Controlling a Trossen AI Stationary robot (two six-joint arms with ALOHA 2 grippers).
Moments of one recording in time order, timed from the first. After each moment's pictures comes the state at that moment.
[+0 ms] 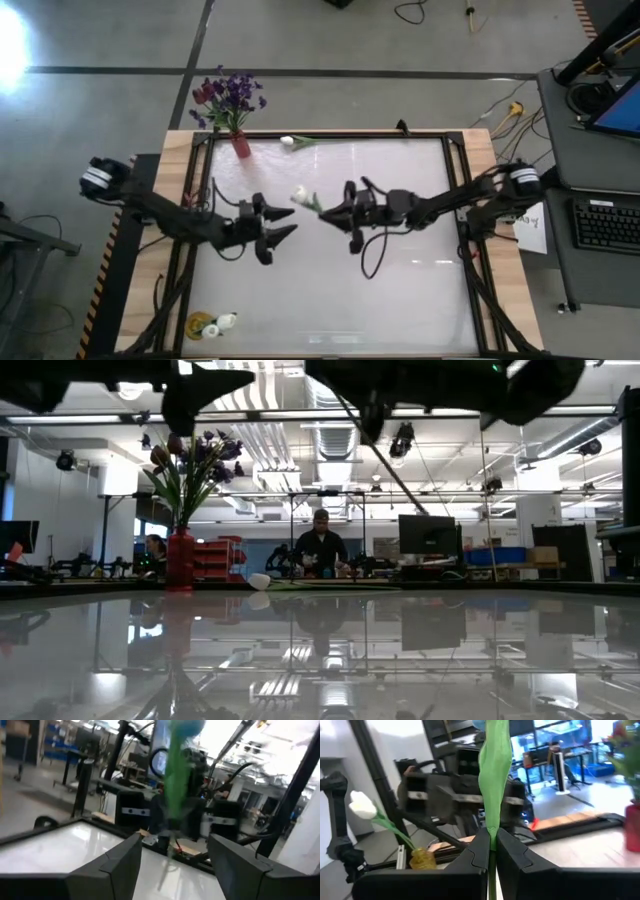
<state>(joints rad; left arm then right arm) -0.39 1.22 0.44 0.97 -0.62 -0.26 0.07 1.61 0.75 1.00 0.02 0.22</state>
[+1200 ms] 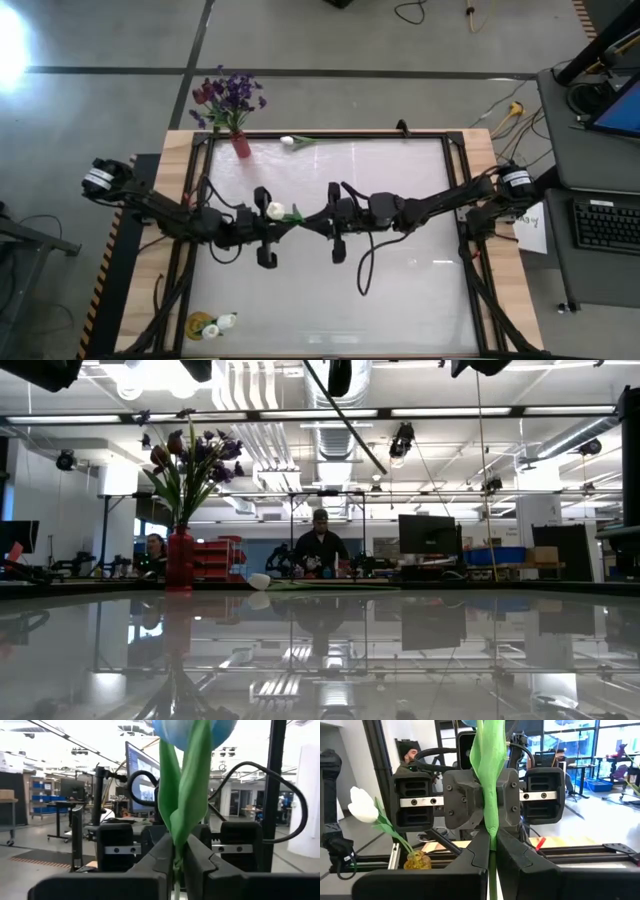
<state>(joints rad) -0.38 1.27 0.56 1.06 -0.50 0.10 0.13 1.67 1.06 0.71 0.07 0.06</state>
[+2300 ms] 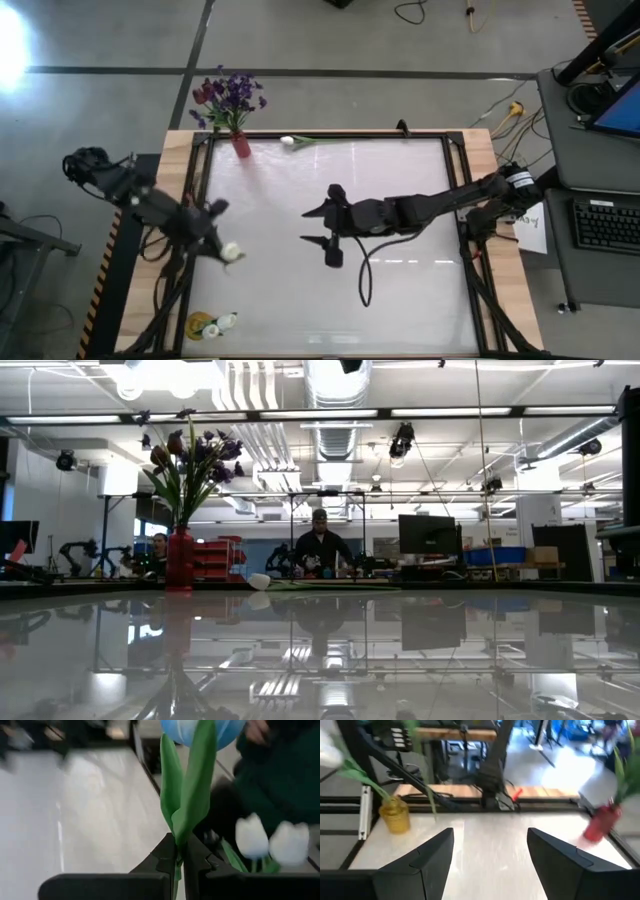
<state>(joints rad) -0.53 0.85 1.16 -0.77 0.01 -0.25 0.22 1.65 1.36 0.01 0.26 0.04</state>
